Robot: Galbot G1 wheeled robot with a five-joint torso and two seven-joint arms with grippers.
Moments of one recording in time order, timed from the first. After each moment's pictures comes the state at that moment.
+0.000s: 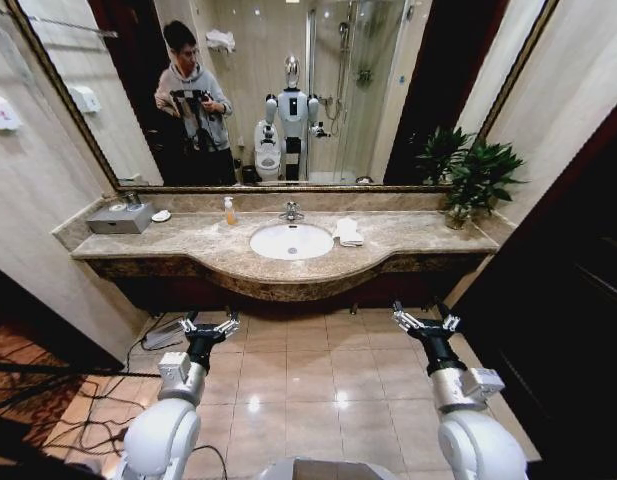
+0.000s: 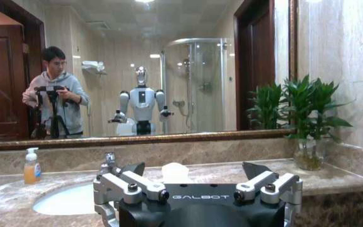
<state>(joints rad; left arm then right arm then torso) 1.68 -1.40 -0.62 -2.34 -0.15 0.32 -0.09 -1.66 1.46 0.63 2.35 0.19 -0.14 0.03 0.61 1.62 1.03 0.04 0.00</state>
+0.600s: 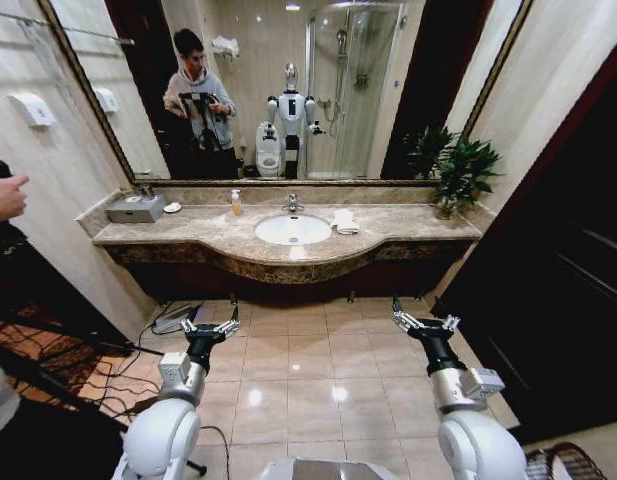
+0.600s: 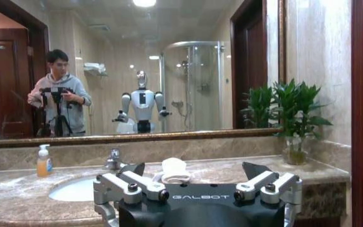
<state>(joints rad) 1.68 -1.40 -0.62 -2.34 -0.15 0.32 -0.09 -1.66 1.46 0.63 2.35 0.19 -0.14 0.03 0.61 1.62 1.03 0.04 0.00</state>
